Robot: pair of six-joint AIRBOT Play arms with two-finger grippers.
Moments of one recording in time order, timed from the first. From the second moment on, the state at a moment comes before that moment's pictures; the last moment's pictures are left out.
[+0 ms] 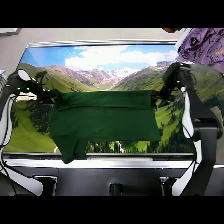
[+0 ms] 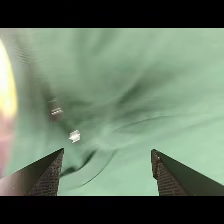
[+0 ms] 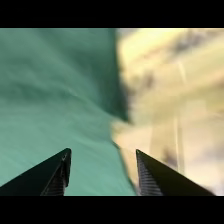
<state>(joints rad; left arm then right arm) 0.16 -1.84 1.71 1.26 -1.39 -1.46 -0.04 -2.02 2.01 1.76 -1.74 -1.42</state>
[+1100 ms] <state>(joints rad) 0.53 -0.84 0.34 0.89 -1.24 -1.40 -0.48 -1.37 0.99 2.16 -1.36 -1.76</state>
